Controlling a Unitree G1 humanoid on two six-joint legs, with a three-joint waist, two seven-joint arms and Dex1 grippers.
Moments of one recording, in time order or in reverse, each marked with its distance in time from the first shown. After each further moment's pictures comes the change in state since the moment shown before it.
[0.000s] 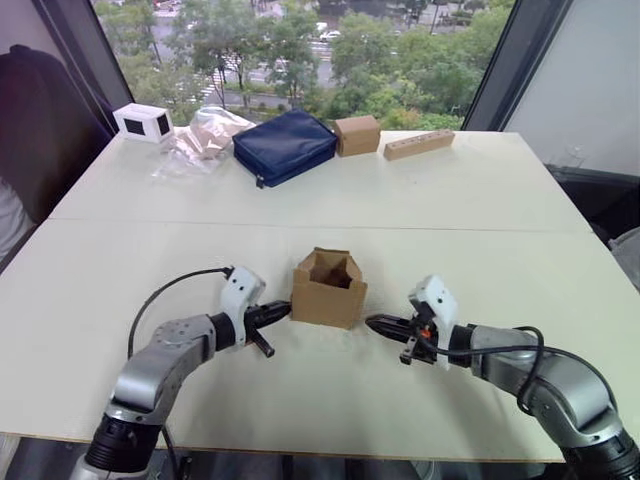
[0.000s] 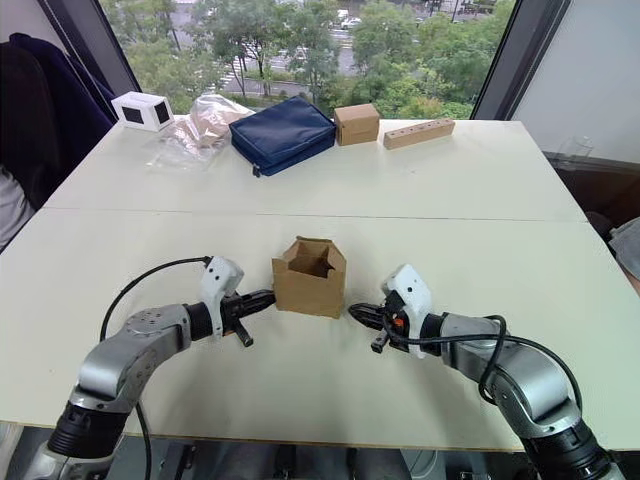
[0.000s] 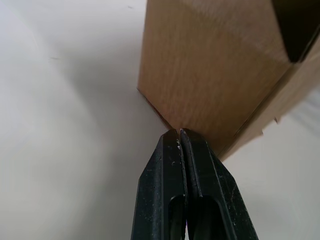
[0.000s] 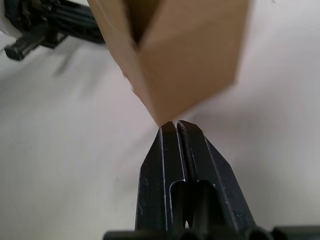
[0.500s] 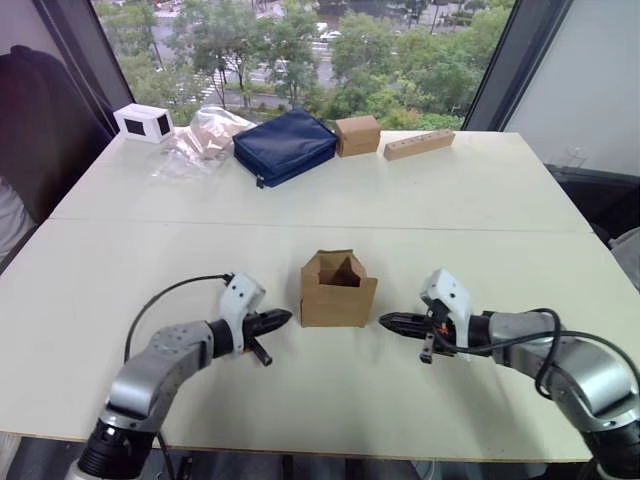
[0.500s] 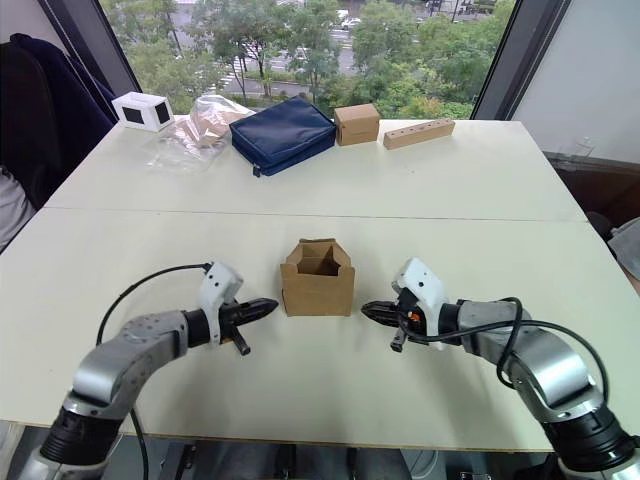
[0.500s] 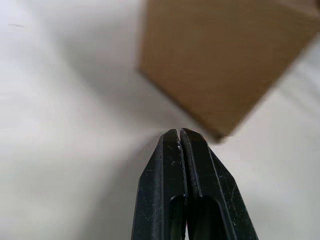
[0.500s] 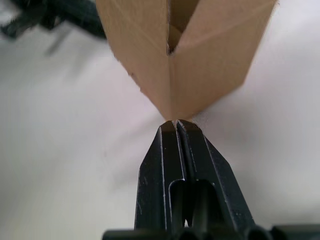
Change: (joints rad) left arm -0.009 0.058 0.030 0.003 -0.023 0.039 -0.014; right arm -0.041 -0.158 -0.040 0.024 -0.057 -0.003 0.199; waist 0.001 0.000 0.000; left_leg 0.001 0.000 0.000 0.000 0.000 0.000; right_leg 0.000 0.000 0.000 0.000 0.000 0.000
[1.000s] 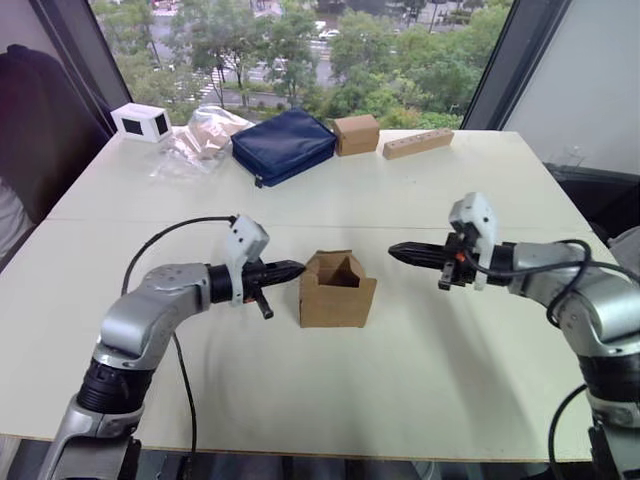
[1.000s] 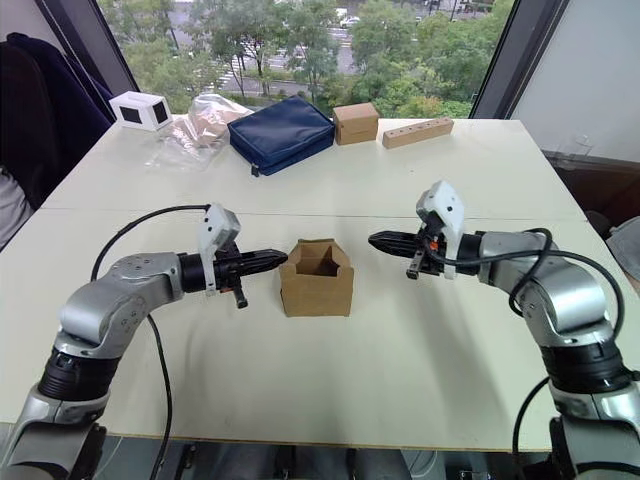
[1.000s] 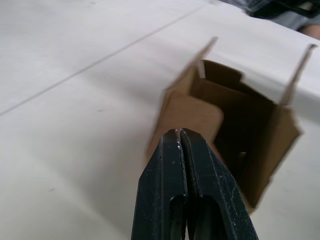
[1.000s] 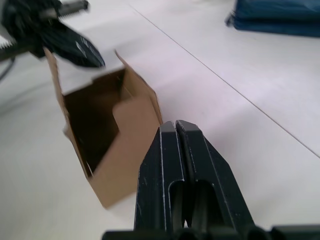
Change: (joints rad) left arm -0.271 0.032 -0.012 0.020 -0.105 0.050 -0.138; right arm -0.359 0.077 -0.069 0.228 0.032 -0.018 0.135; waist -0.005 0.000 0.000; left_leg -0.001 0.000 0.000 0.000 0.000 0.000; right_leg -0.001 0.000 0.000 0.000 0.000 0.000
